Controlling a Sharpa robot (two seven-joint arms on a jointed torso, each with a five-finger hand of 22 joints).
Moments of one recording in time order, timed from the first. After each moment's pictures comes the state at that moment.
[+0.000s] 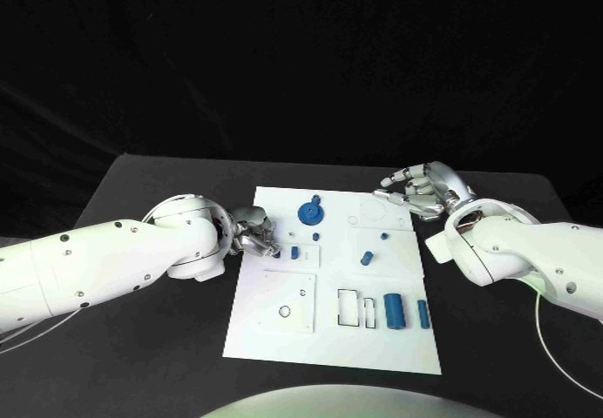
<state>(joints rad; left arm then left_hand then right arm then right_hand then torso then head) 1.19 -0.84 -0.06 1.63 -1.17 0.02 -0.47 1.09 -0.19 0.85 0.16 0.24 0.78 0.08 0.89 0.68 1.27 0.00 1.29 0.98 1.47 -0.06 1.54 1.31 0.07 1.37 0.05 1.47 1.31 1.24 -0.93 -0.17 1.63 -0.75 -0.69 0.00 1.36 -0.10 -0.04 0.29 0.06 0.90 0.15 0.24 0.34 1.35 0.07 1.29 1.28 1.46 0.00 1.50 1.31 0.02 1.47 0.10 1.41 1.31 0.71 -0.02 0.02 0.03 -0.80</state>
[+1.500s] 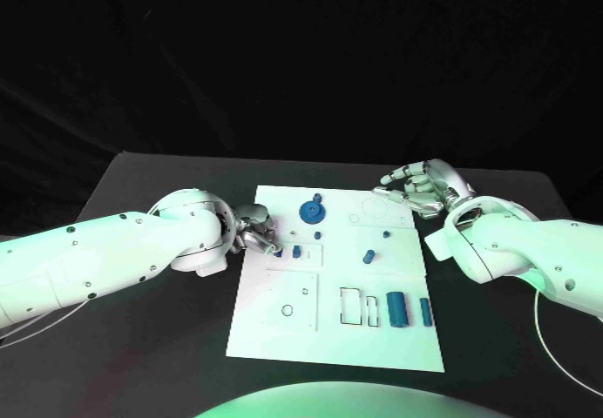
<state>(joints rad) 1.20 -0.81 -0.06 1.60 -1.14 0.06 -0.49 1.09 -0.20 0.85 0.16 0.24 0.79 0.08 0.89 0.68 1.29 0.00 1.30 1.00 1.47 -0.06 1.54 1.31 0.07 1.37 0.05 1.47 1.31 1.24 -0.93 -0.17 1.63 -0.74 -0.69 0.00 1.36 -0.10 -0.04 0.29 0.06 0.90 0.15 0.24 0.35 1.35 0.07 1.29 1.28 1.46 0.00 1.50 1.31 0.02 1.47 0.10 1.41 1.31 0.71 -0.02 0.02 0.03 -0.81</state>
